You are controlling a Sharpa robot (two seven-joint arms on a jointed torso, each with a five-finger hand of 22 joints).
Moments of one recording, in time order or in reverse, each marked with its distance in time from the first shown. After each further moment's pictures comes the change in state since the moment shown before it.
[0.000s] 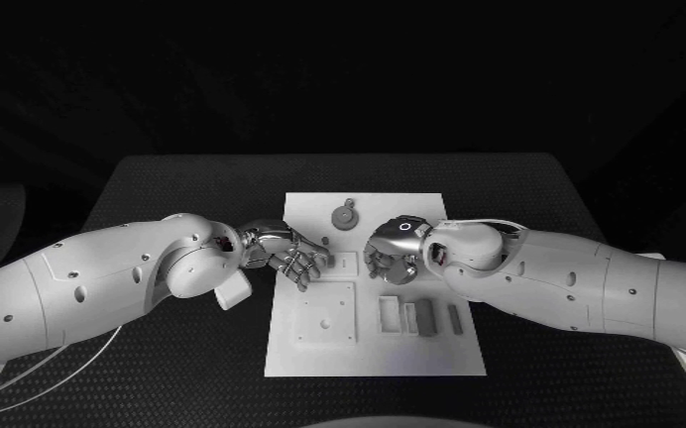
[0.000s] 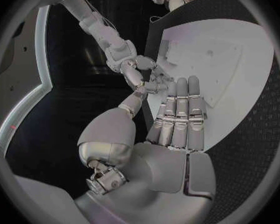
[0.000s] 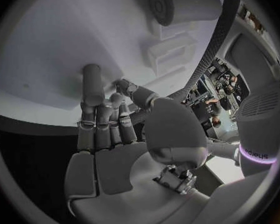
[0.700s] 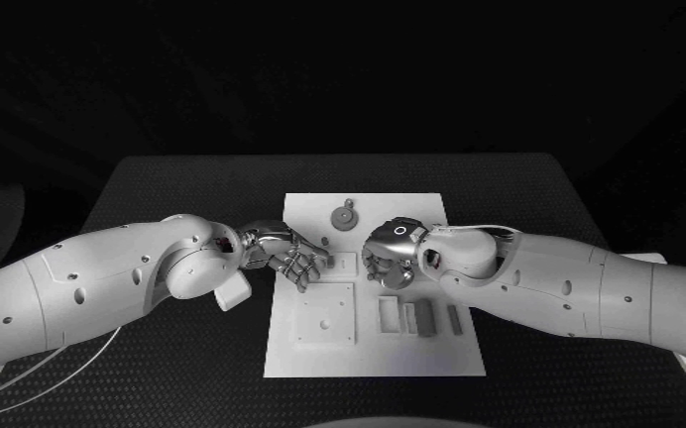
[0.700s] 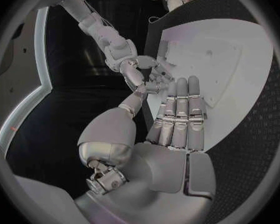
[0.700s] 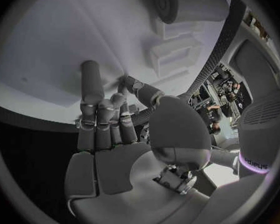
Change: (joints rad) left arm 0.000 0.000 0.000 0.003 -0.012 0.000 0.000; left_hand 0.013 -0.003 -0.003 -0.003 0.000 0.000 0.000 0.000 -0.001 0.000 0.000 0.000 0.001 0.000 0.000 -0.004 0.002 -0.003 0.000 0.000 0.000 0.000; right arm -0.008 0.008 -0.003 0.021 -0.079 -0.014 -0.059; right_hand -0.024 -0.055 0.007 0.052 0.004 0.040 -0.021 0.031 0.008 0.068 -0.021 0.017 -0.026 0.071 -0.021 0.007 -0.009 -0.011 0.054 -0.029 0.019 0.000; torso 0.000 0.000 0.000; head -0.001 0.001
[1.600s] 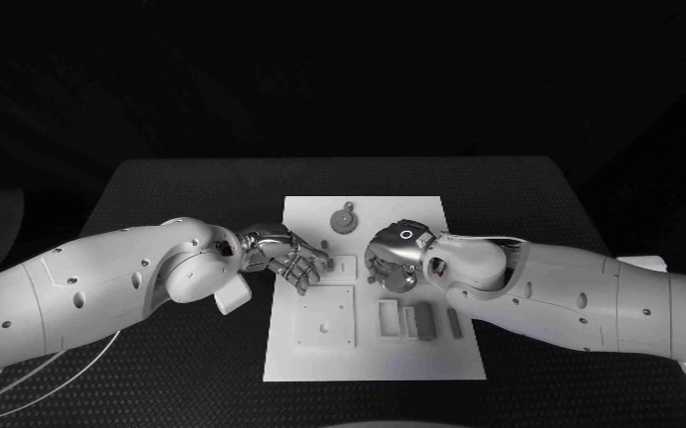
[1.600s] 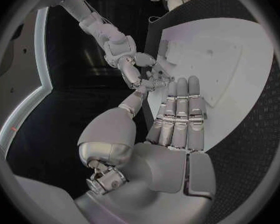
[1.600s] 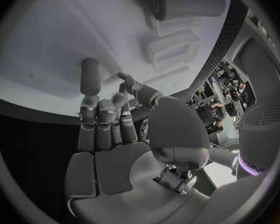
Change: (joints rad) left arm 0.000 0.001 0.000 0.001 -0.002 -0.005 0.005; left_hand 0.000 0.000 0.000 0.000 0.000 0.000 0.000 0.004 0.000 0.000 0.000 0.000 0.001 0.004 -0.004 -0.004 0.004 -0.006 0.000 0.000 0.000 0.000; right arm -0.003 -0.049 -0.001 0.079 -0.012 -0.069 -0.083; right_hand -0.003 0.029 0.003 -0.017 -0.004 0.027 -0.015 0.029 0.020 0.041 -0.016 0.008 -0.009 0.043 -0.011 0.005 -0.001 0.001 0.032 -0.021 0.019 0.001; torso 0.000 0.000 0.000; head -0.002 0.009
